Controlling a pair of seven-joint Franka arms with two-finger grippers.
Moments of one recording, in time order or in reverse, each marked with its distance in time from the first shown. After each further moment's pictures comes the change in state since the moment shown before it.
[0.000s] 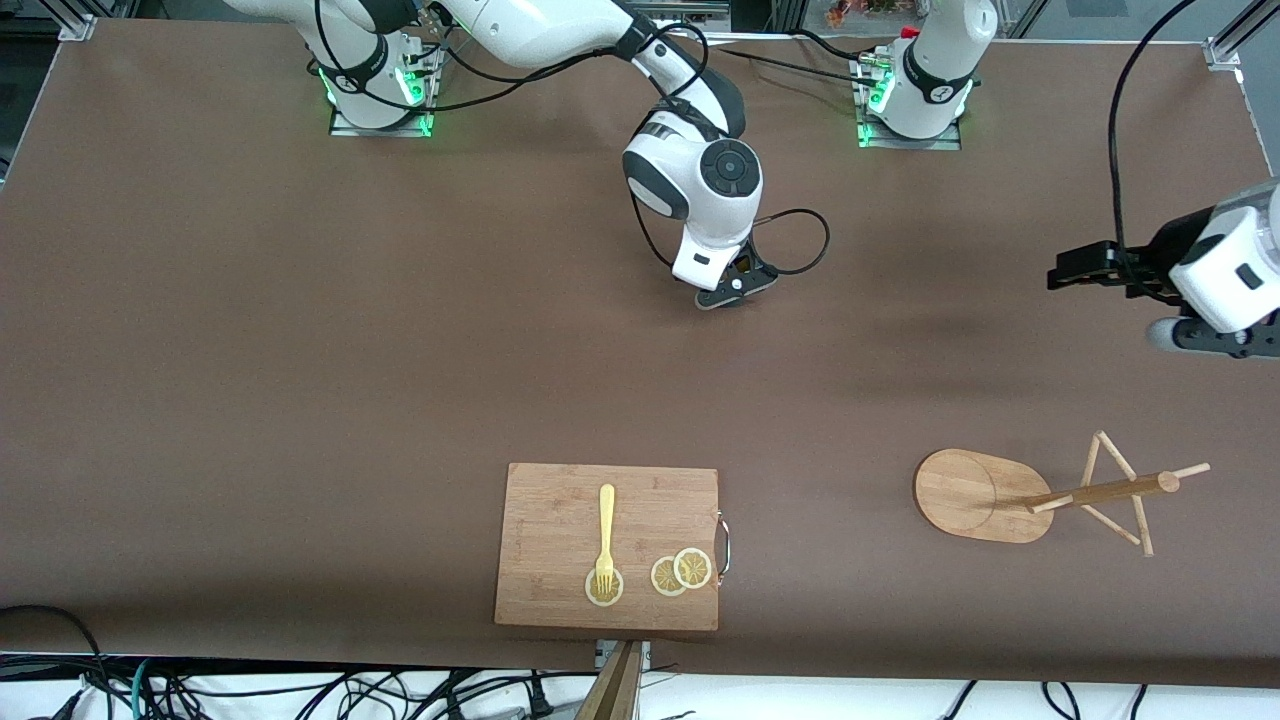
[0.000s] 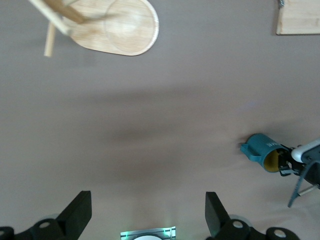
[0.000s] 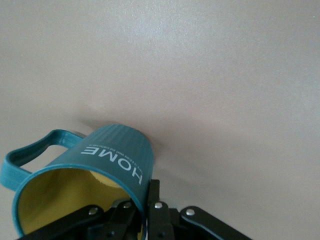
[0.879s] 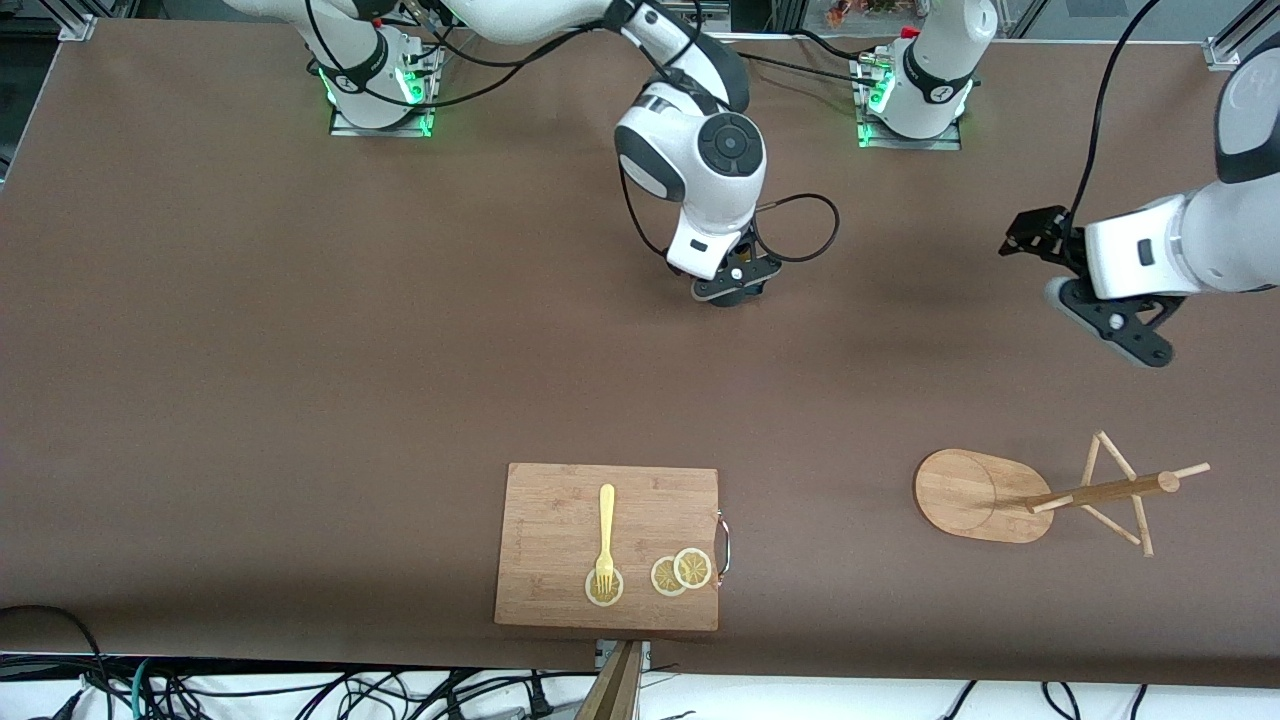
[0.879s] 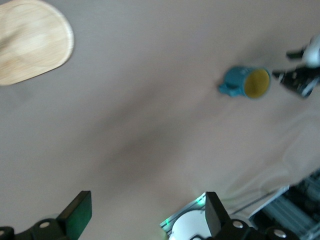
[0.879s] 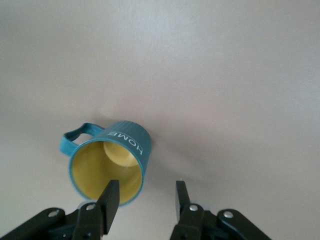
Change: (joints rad) left arm -0.001 0.017 -0.067 -0.033 -0.013 -0.069 0.507; right arm -0.042 -0.108 -0.013 0.066 0.048 -0.162 0.007
